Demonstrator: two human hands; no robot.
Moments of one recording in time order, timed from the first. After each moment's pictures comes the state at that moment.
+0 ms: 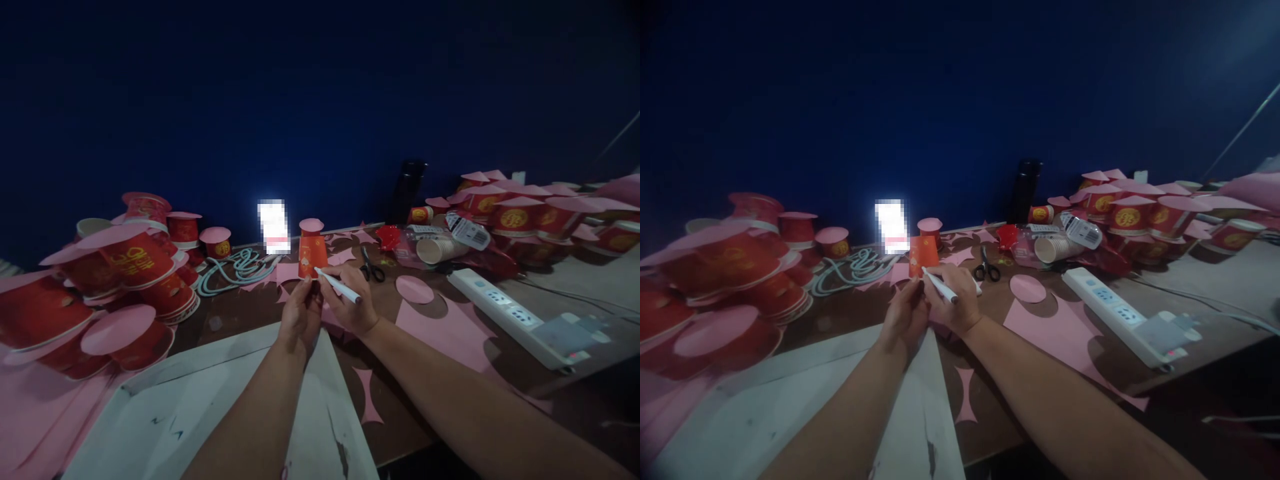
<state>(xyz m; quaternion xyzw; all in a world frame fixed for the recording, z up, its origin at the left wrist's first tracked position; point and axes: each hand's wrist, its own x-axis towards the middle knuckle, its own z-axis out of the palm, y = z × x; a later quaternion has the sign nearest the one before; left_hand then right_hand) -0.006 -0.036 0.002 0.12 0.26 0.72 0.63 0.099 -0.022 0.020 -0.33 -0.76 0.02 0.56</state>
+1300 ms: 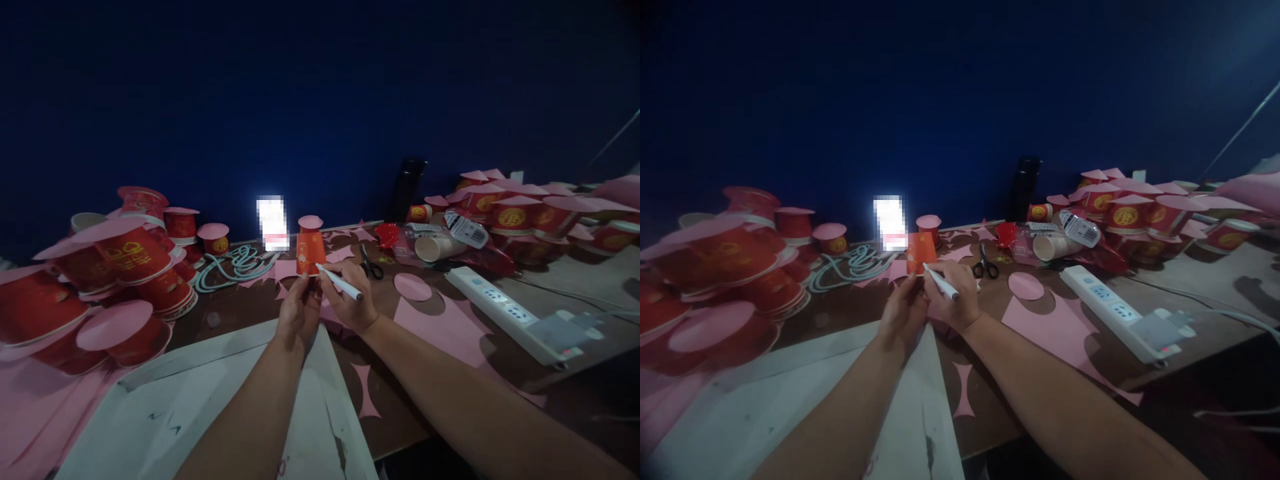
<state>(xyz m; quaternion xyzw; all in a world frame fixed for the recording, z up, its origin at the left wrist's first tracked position) -0.007 -0.035 0.002 0.10 0.24 0.73 0.63 0.100 -0.021 0.019 -0.34 -0.76 -0.01 0.56</state>
